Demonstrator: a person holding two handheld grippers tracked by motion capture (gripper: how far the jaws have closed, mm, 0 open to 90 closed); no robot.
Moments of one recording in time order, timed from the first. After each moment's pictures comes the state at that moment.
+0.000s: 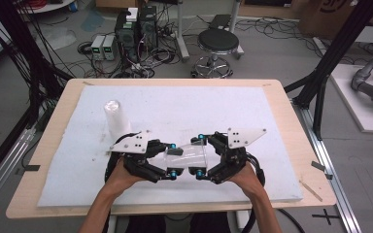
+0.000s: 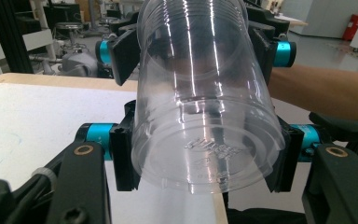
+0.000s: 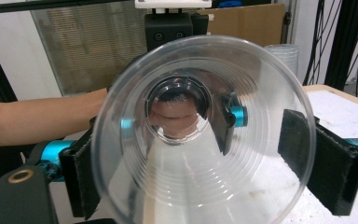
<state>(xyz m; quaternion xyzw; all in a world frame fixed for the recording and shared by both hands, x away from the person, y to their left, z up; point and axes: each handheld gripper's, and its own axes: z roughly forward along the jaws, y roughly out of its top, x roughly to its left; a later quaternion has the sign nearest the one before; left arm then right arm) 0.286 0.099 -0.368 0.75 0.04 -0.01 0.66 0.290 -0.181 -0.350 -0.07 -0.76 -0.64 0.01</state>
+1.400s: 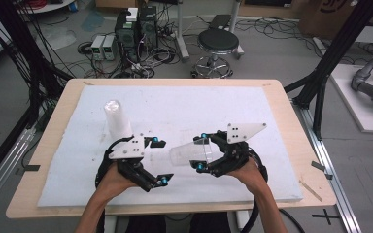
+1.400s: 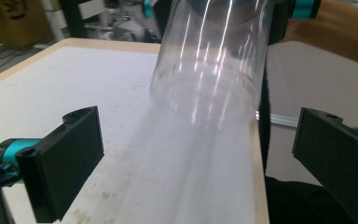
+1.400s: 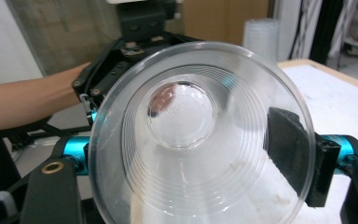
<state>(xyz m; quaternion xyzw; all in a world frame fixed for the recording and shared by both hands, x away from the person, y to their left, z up) 0.272 0.122 -0.377 0.79 0.13 0.09 0.60 0.298 -0.187 -0.341 -0.10 -0.80 -0.59 0.00</state>
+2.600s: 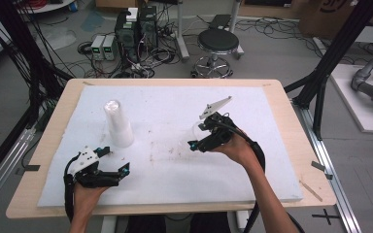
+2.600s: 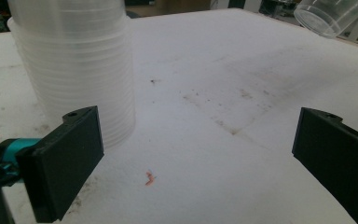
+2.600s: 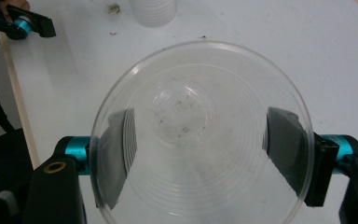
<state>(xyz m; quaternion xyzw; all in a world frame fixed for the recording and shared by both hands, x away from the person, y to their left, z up) 0.261 0.225 -0.460 0.70 0.39 0.22 0.56 0.354 -0.152 -0.328 -0.23 -0.91 -0.34 -0.08</state>
